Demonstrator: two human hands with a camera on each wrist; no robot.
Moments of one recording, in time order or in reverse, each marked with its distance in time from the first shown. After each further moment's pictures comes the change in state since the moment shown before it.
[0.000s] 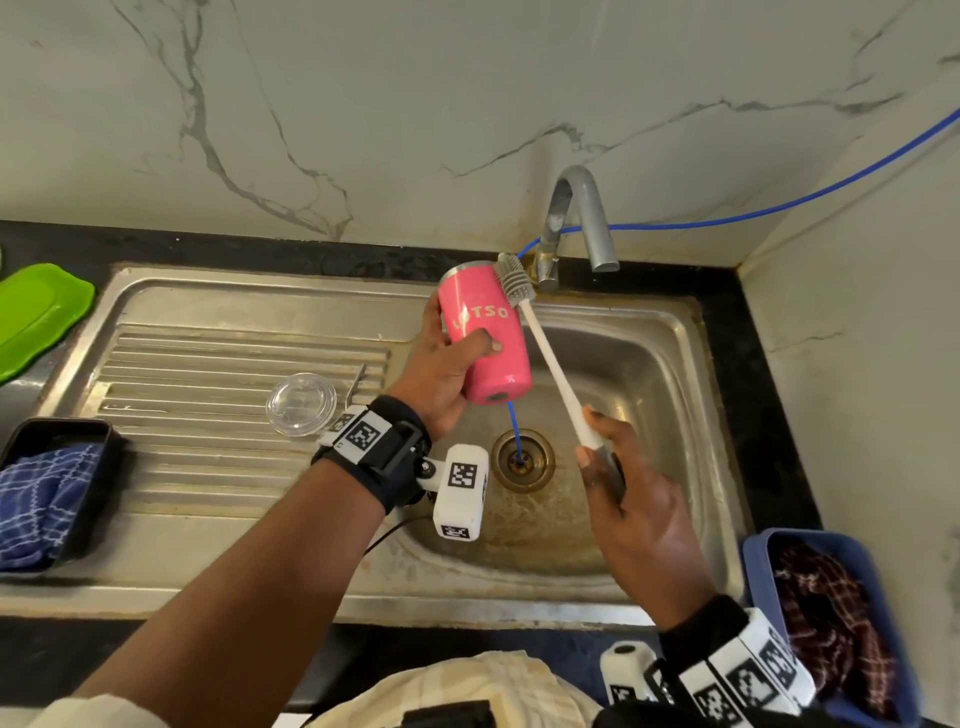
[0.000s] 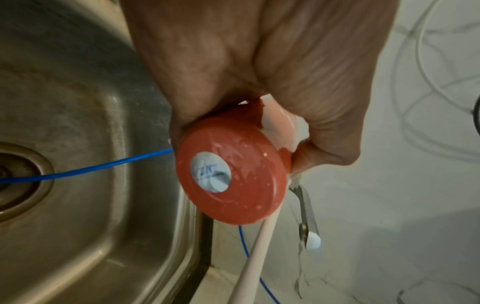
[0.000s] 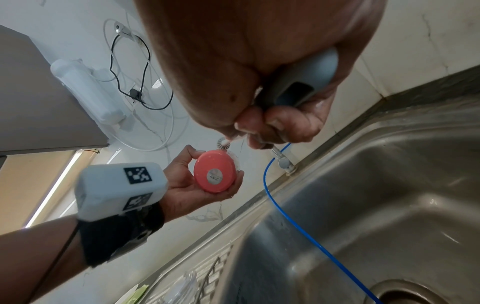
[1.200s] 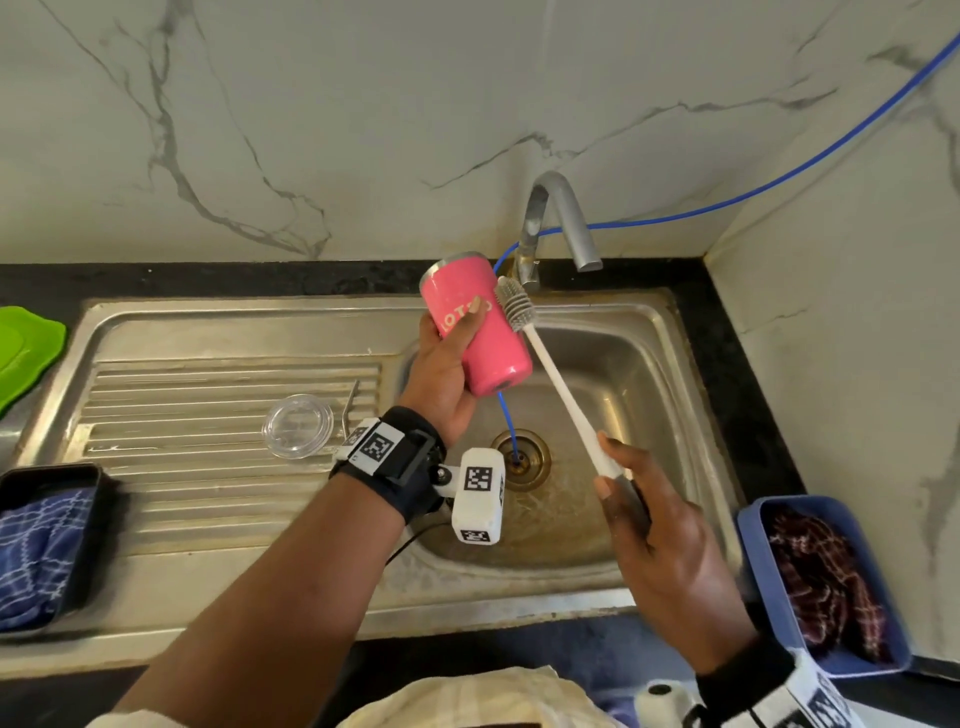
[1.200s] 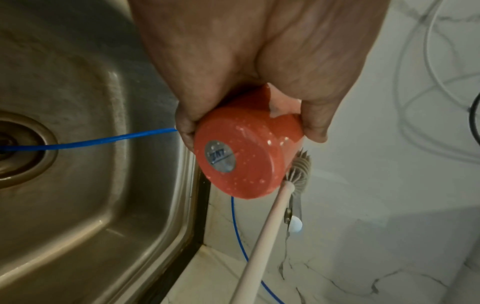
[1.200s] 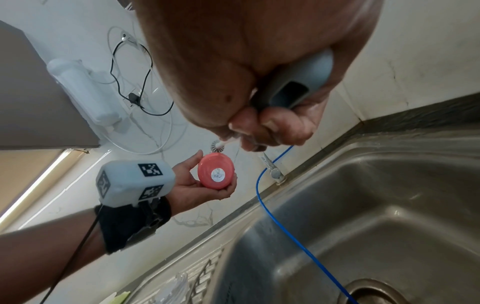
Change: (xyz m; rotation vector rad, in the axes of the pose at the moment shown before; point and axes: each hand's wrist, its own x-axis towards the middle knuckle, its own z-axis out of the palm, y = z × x) left_hand 0.007 -0.001 0.003 -0.140 -0.026 -0.017; right_hand -0.039 -0.022 -0.007 -0.050 0.051 -0.038
